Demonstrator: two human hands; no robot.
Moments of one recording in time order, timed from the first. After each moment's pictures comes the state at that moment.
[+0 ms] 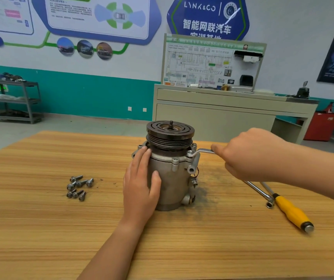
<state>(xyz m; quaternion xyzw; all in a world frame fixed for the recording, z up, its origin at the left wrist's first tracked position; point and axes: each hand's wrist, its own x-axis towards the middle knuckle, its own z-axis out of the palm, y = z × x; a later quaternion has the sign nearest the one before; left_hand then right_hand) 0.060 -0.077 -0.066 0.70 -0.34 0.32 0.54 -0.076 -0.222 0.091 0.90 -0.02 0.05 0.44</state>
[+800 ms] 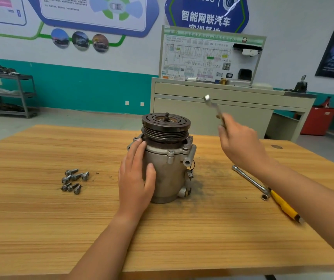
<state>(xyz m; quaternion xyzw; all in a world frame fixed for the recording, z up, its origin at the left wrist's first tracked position) 0.060 -0.078 -0.066 0.71 -0.33 0.32 0.54 -0.048 -0.258 0.050 0.92 -0.10 0.38 0.03</state>
